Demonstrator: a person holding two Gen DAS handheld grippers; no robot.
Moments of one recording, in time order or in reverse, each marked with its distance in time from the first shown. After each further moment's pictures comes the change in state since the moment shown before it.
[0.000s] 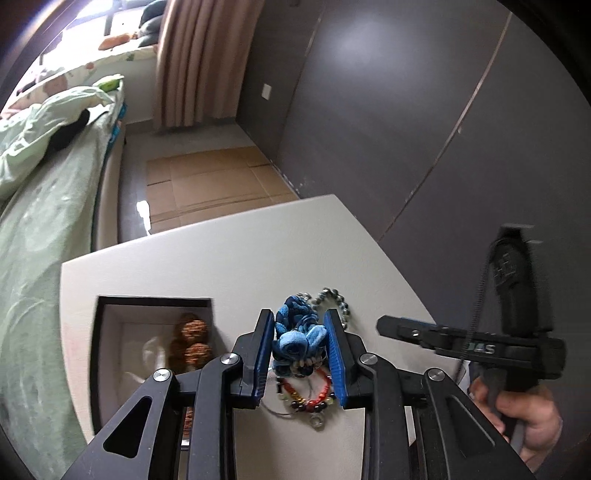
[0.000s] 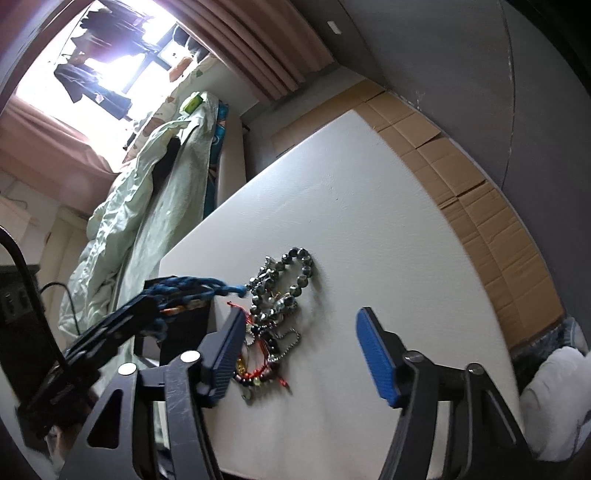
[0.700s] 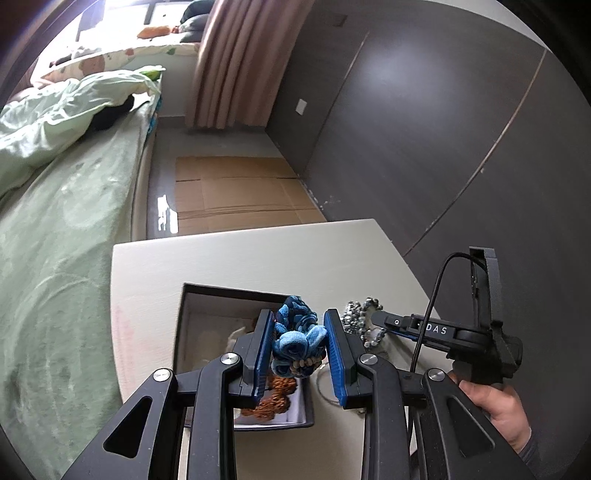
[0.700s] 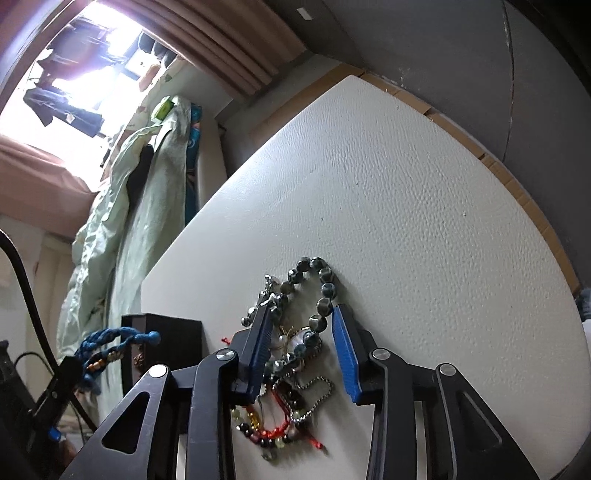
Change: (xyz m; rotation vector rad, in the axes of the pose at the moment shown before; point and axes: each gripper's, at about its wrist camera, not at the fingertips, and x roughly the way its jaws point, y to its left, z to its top) left arm -0.036 0.063 -0.009 -0.115 -0.055 0.019; right arm 0.057 0.022 0.013 0.098 -0.012 -0.067
